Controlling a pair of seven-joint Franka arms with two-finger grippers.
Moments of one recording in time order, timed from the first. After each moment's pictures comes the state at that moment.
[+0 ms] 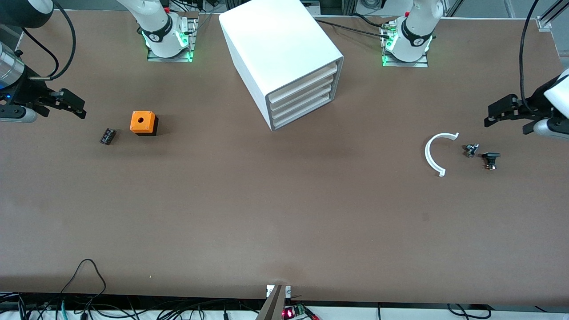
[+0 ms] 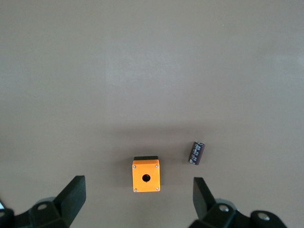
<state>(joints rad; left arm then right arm) 0.22 0.09 -0.20 -1.54 -0.07 1.60 0.18 0.06 -0.09 -0.08 -1.86 -0.05 1.80 0.02</state>
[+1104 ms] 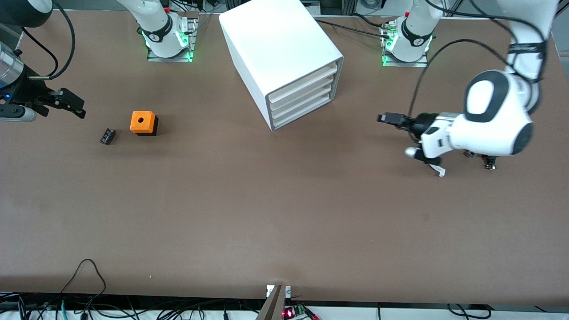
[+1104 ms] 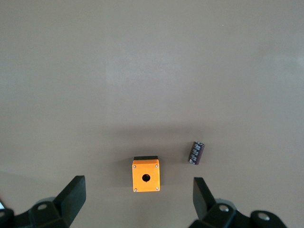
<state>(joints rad) 0.07 0.28 -0.23 -1.91 -0.66 1.65 0.19 0.06 -0.09 -0.08 -1.86 -0.05 1.80 0.02</state>
